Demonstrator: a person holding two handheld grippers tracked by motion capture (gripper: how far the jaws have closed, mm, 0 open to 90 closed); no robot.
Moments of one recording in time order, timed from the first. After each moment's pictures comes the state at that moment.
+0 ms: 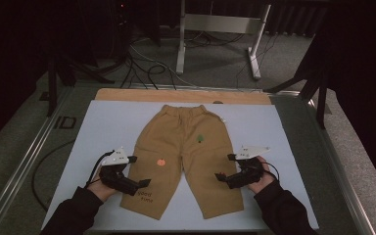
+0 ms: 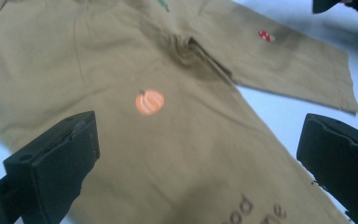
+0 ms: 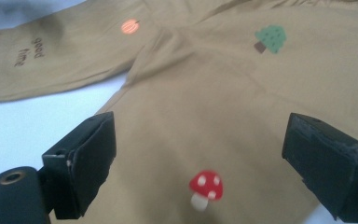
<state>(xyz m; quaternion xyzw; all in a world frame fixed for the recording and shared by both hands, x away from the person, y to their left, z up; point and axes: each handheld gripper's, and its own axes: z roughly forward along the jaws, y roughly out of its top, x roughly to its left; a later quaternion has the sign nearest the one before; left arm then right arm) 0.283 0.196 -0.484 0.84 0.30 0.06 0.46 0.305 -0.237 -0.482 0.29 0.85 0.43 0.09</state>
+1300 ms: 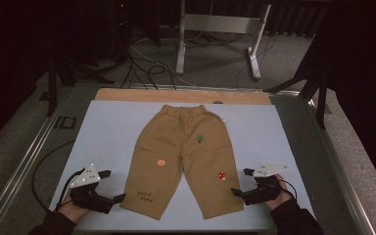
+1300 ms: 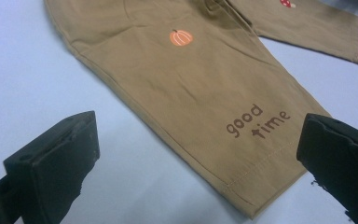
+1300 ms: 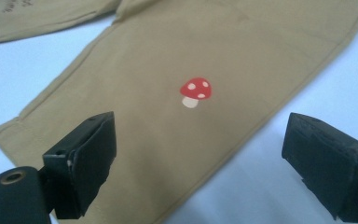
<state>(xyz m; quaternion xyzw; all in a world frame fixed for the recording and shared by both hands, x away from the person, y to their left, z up) 0.238 0.252 -0.496 0.82 0.33 0.10 0.45 0.267 -0.281 -0.505 0.31 0.85 0.41 0.11</state>
